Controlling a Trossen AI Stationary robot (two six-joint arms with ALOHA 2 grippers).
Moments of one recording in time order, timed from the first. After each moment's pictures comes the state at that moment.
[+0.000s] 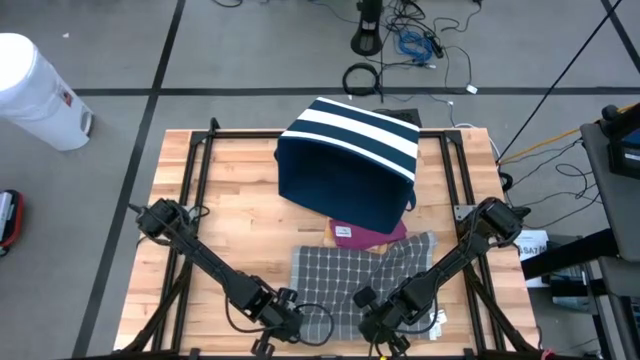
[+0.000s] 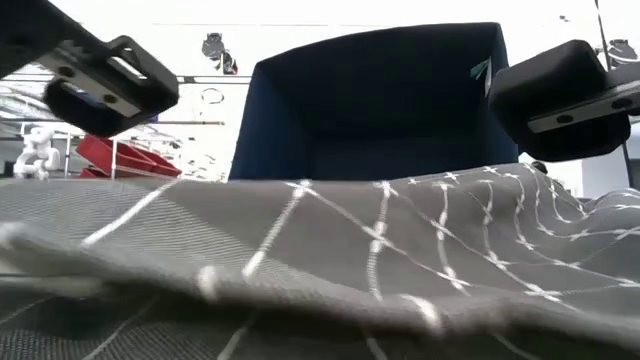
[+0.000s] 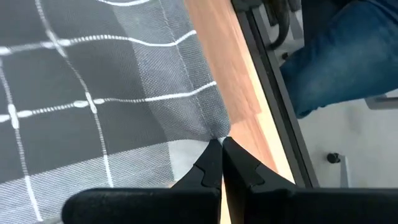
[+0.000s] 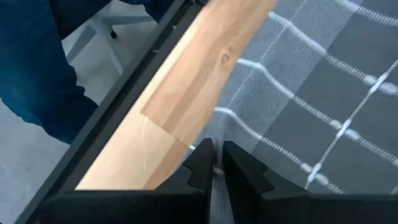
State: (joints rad) left arm -0.66 1.92 1.28 -0.44 0.15 -0.37; right arm 0.70 1.93 1.17 -0.26 -0.05 0.17
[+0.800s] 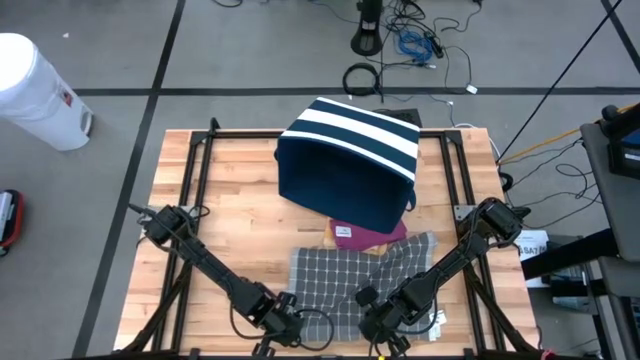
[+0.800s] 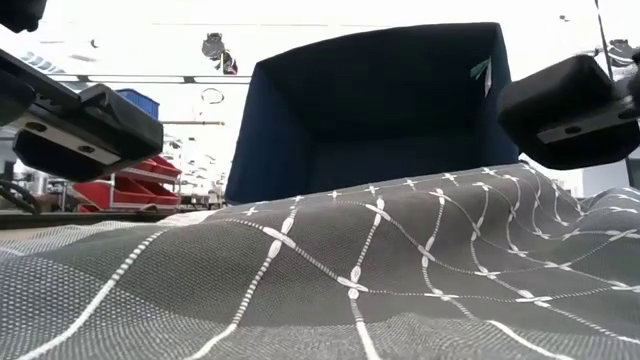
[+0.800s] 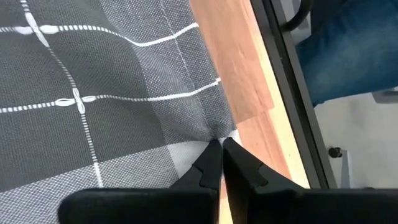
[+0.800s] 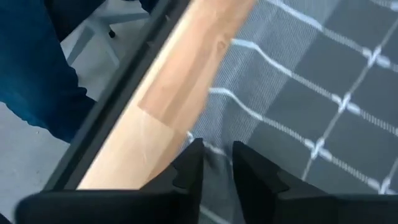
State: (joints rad) left arm -0.67 2.00 1.28 -0.41 0.16 -0.38; right arm 0.70 1.93 1.17 -0.28 -0.05 0.23
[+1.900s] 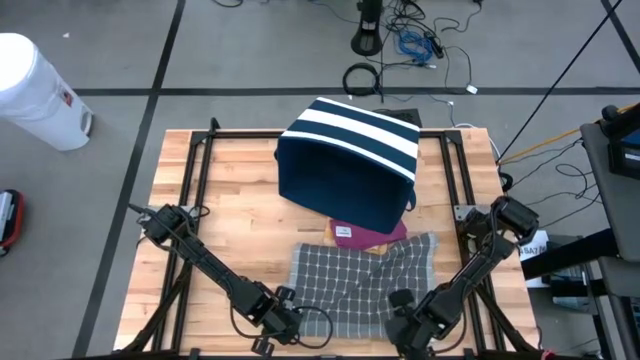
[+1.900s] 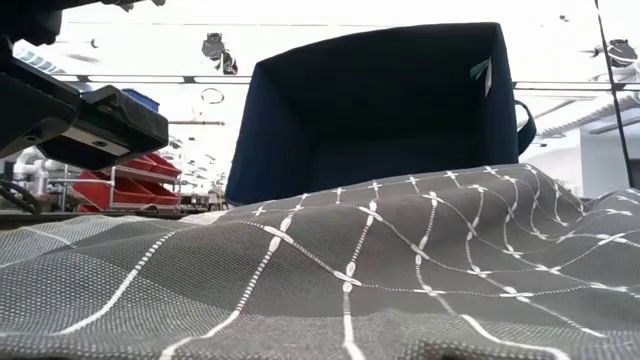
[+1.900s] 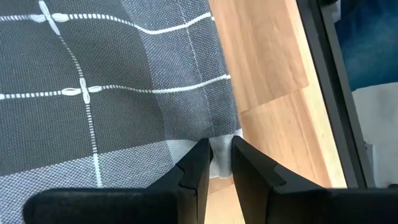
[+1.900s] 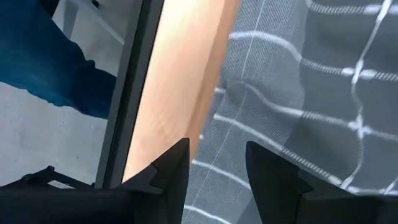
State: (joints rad) left arm -0.66 2.00 1.28 -0.51 0.10 -0.37; right arm 0.87 1.84 1.16 -0.57 -0.02 0.65
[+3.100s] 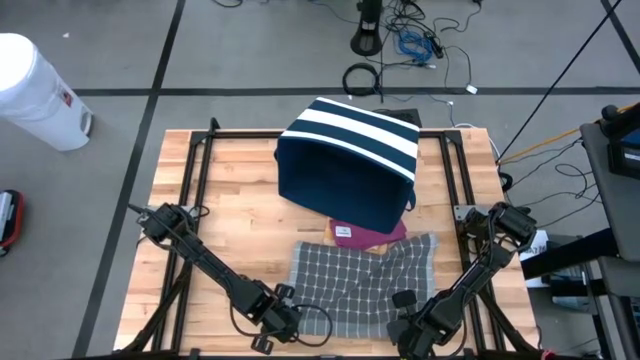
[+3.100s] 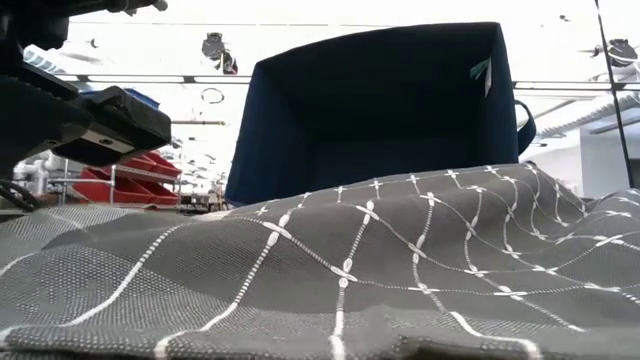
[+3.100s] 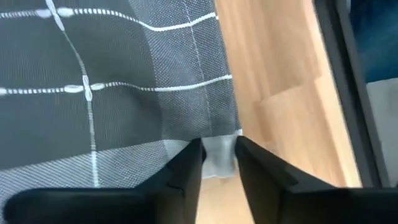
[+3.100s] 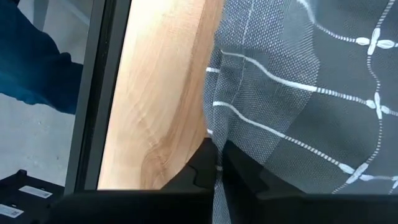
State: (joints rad) left arm -0.66 1.98 1.28 -0.53 0.08 -0.35; right arm 0.91 1.91 1.17 -0.61 0.03 0.69
